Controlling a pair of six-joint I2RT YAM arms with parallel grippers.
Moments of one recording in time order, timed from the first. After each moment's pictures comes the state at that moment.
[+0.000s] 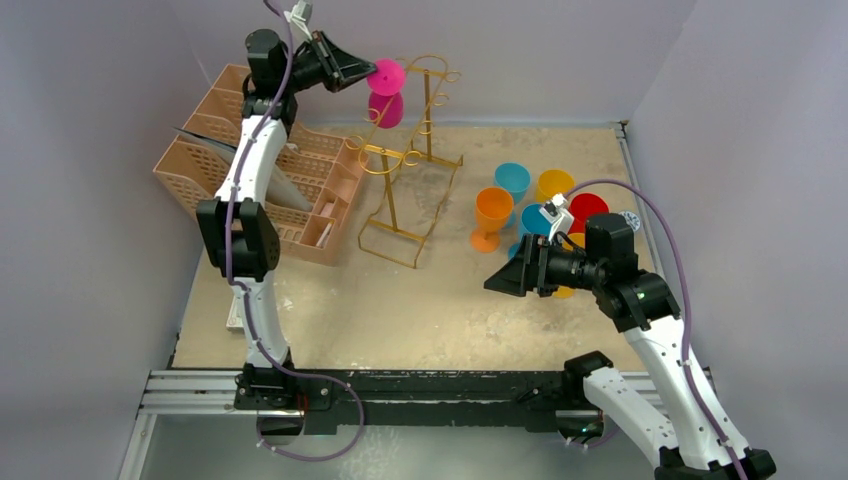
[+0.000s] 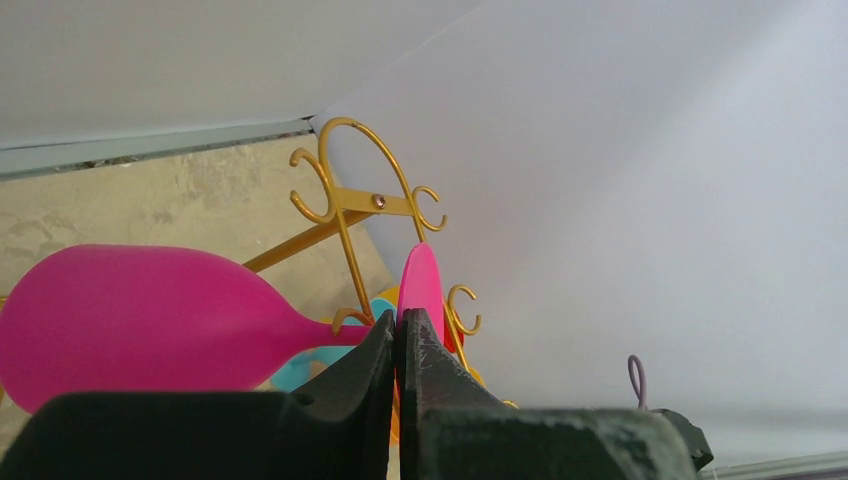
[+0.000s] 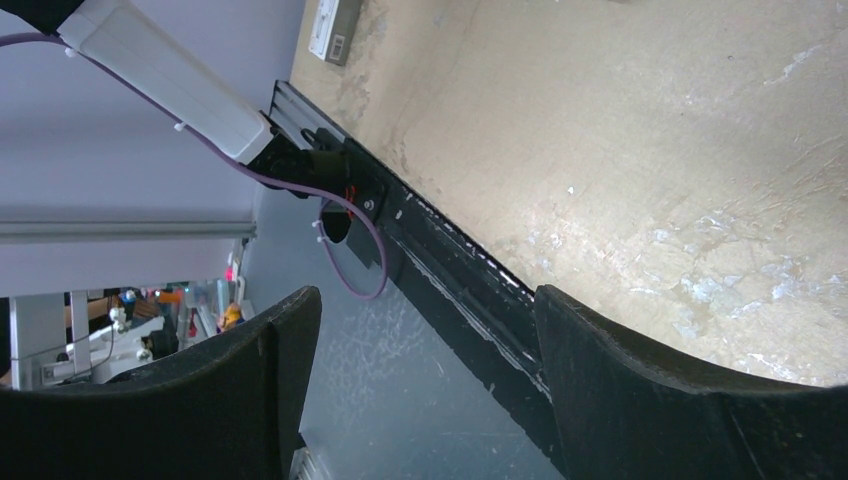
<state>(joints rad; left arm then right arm) -0.04 2.11 2.12 0.09 0.95 -1.05 0.31 0.75 0.90 -0.79 -0.72 0.54</state>
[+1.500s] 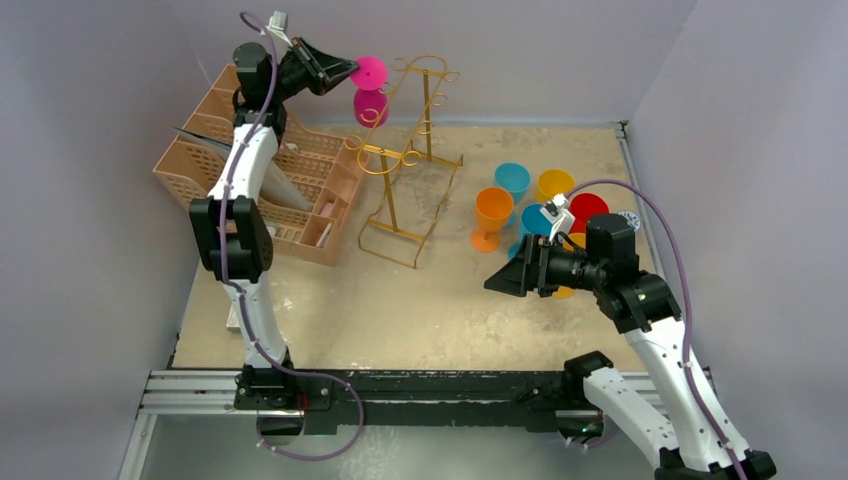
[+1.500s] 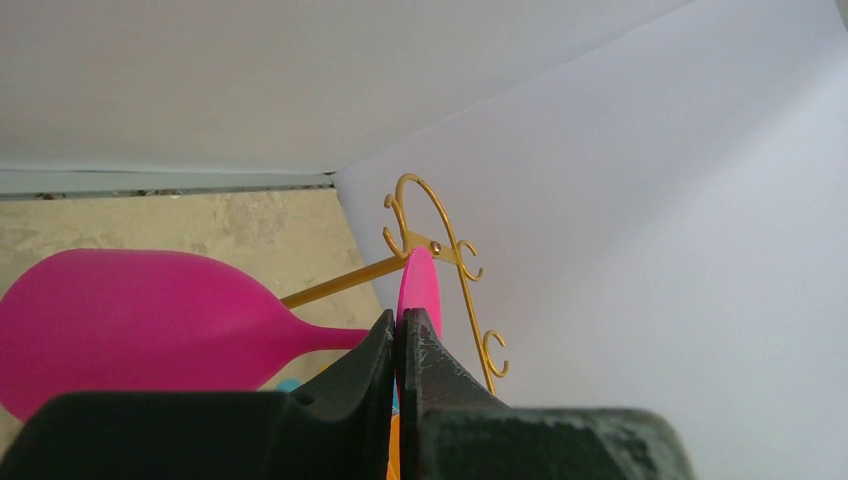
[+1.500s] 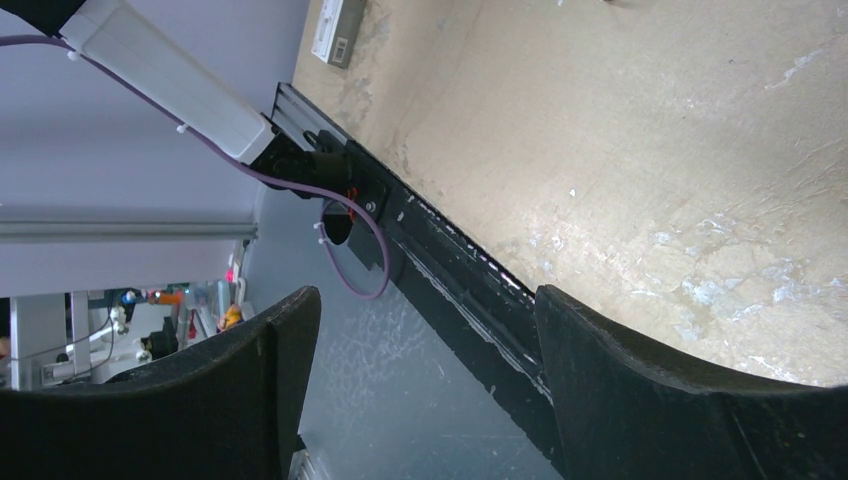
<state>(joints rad) 0.02 2.10 1.98 0.25 0.85 -1.18 0.31 0.74 0.90 -0.78 -0.72 0.55</state>
